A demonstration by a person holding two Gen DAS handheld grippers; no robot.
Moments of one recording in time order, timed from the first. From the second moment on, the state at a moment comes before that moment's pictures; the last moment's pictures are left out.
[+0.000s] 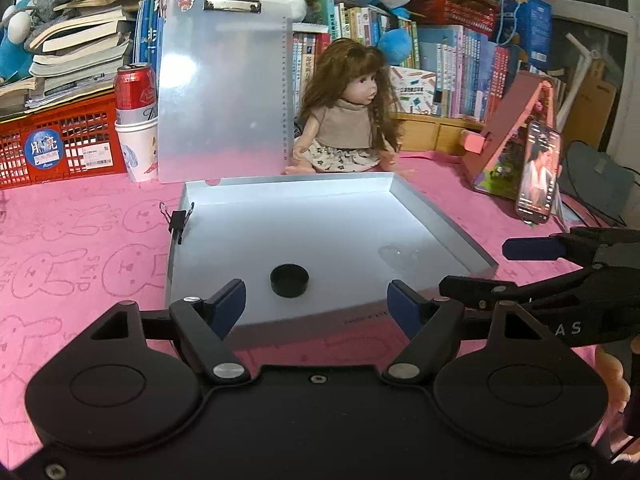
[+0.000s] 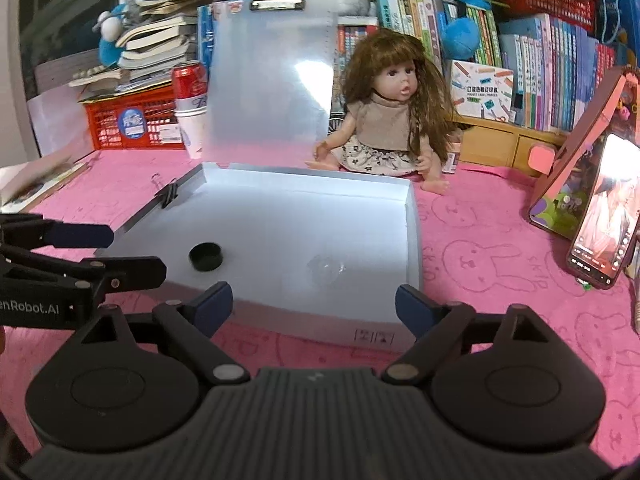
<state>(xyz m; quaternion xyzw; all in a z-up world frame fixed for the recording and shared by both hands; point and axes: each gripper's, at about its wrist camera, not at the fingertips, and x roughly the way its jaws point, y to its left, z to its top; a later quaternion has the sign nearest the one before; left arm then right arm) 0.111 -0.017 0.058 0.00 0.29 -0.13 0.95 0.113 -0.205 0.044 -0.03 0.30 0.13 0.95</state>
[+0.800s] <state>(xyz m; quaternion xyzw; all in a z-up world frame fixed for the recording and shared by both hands) 0.019 0.007 0.036 0.00 0.29 -0.11 0.95 0.024 -0.217 0.030 -0.07 0.27 0.11 0.95</state>
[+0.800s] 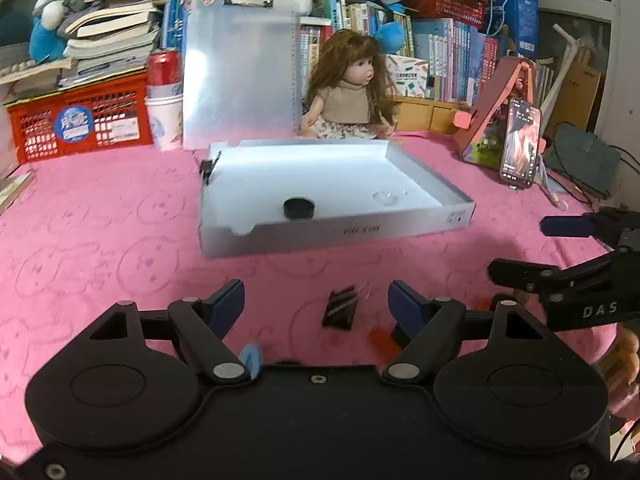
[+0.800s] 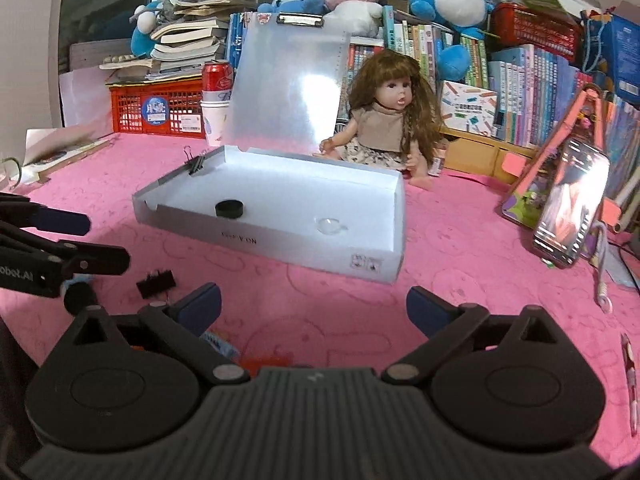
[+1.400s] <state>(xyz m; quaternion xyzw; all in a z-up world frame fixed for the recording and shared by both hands) -0.015 0.036 0.014 -0.01 0.28 -0.07 0.96 -0.006 -0.250 0.006 -0.06 0.25 0.03 0.97</state>
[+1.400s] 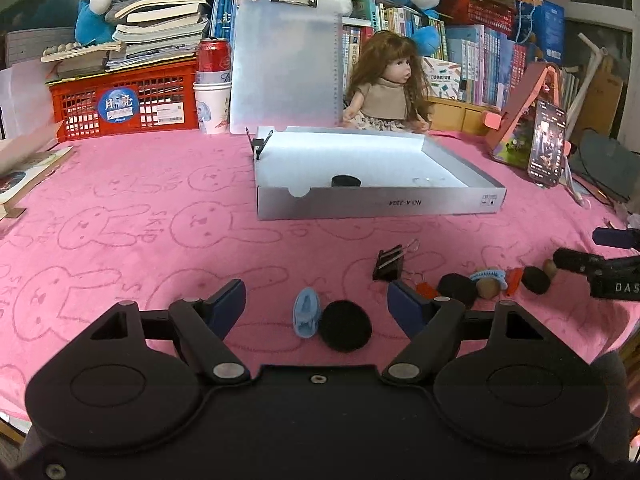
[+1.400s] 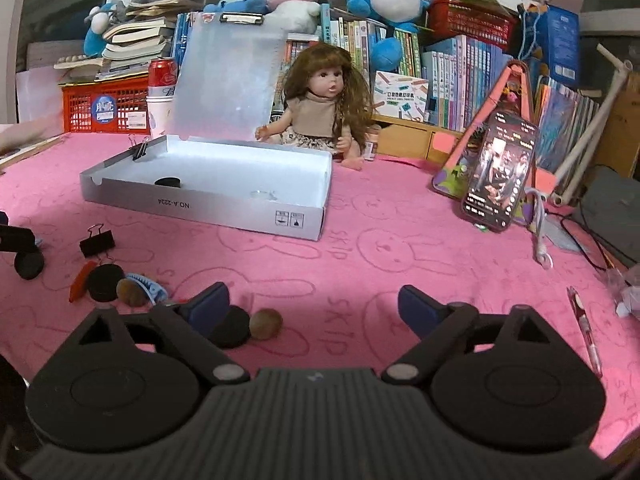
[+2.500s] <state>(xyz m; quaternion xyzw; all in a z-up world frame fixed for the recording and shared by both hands) -0.019 0.002 -0.005 0.02 0.30 -0.11 0.95 -0.003 -0.231 -0.007 -0.07 0.26 0.07 0.96</state>
